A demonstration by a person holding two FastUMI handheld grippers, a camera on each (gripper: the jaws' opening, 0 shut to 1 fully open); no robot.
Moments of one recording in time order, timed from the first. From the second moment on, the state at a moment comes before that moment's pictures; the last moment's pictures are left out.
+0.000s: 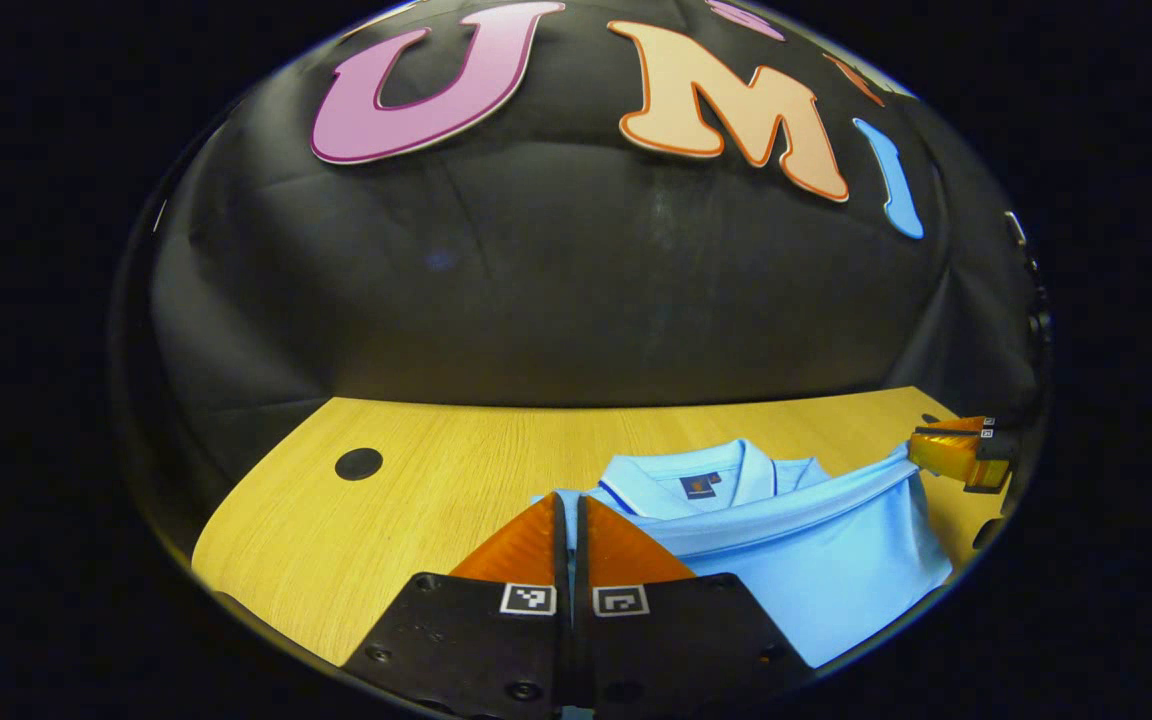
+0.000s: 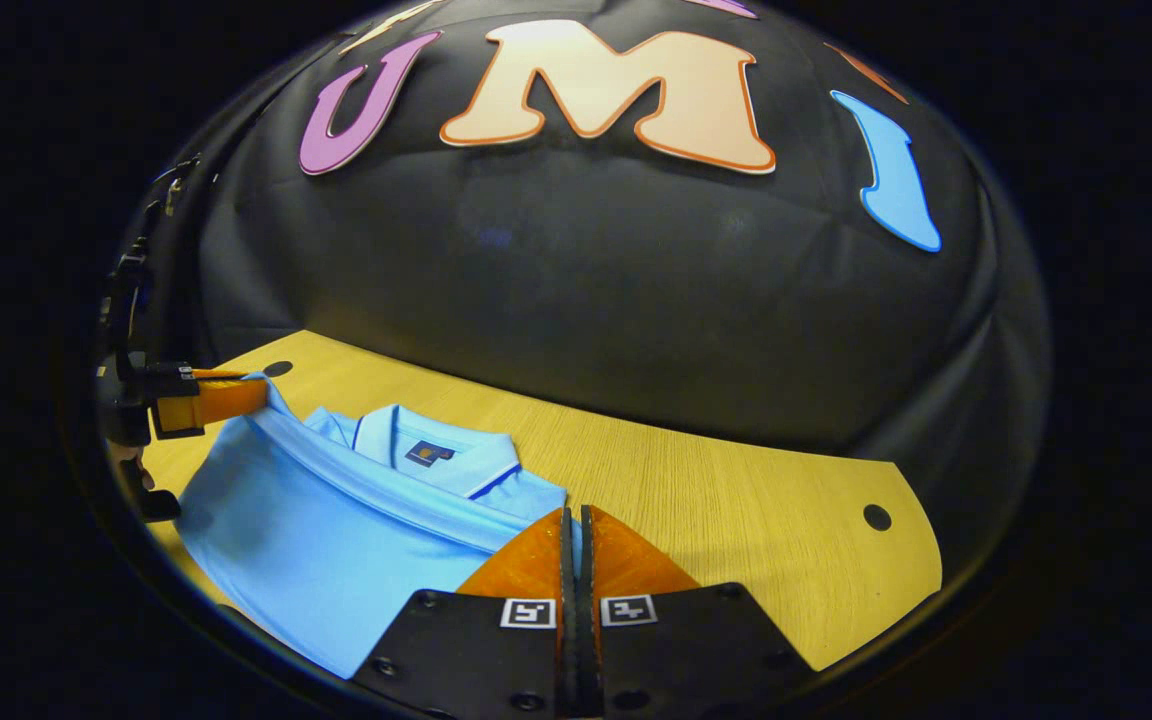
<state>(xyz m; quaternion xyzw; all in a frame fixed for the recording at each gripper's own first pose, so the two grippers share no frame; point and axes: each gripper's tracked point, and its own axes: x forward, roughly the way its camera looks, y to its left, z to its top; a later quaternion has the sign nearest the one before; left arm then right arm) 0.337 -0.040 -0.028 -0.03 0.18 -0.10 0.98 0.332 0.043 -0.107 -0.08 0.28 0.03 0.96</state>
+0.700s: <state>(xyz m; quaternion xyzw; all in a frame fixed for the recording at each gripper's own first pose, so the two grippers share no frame) 0.303 -0.035 -0.018 -0.02 0.18 -0.10 0.98 0.294 0.070 -0.106 -0.08 0.29 0.07 0.95</state>
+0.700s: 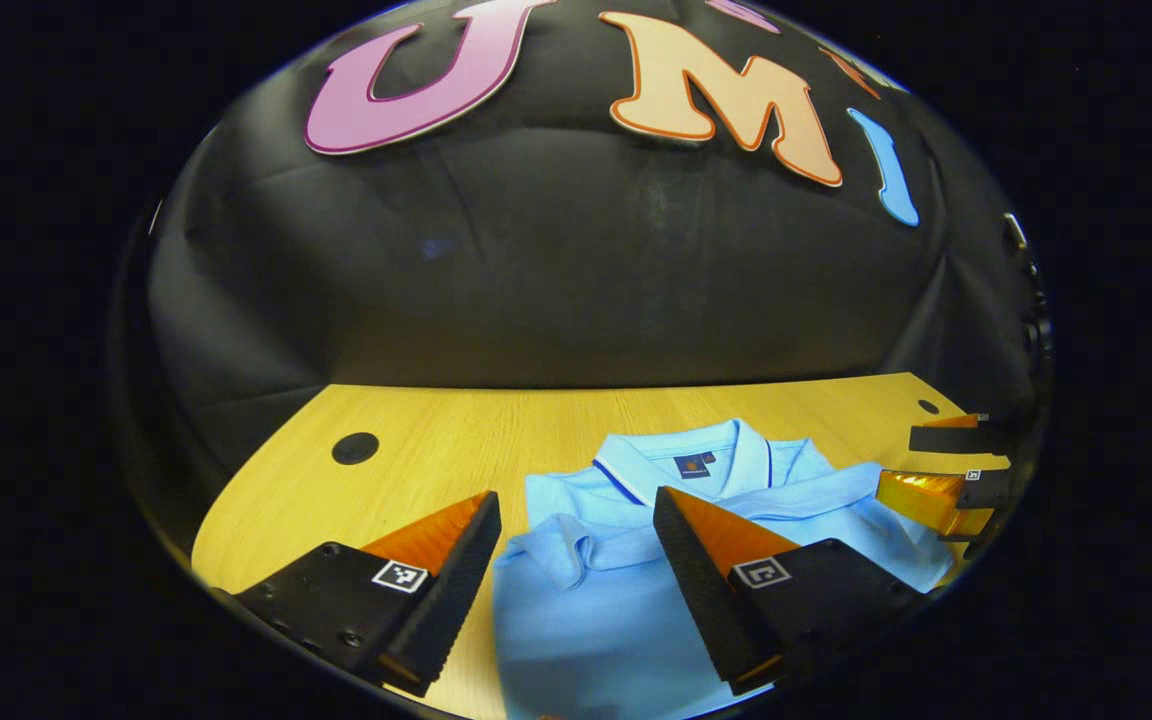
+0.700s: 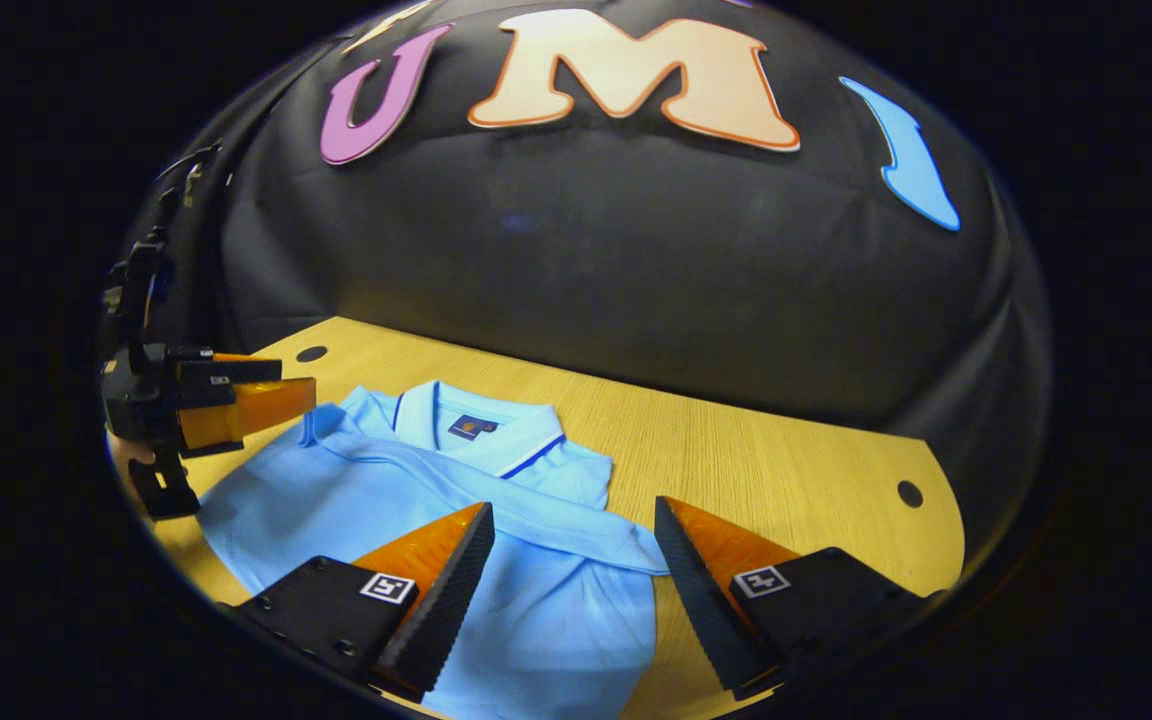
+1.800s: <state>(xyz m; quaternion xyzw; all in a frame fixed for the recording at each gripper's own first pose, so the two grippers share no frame) 0.056 -0.022 0.036 -0.05 0.07 -0.12 0.99 0.086 0.037 -0.021 0.00 0.17 0.09 0.98</state>
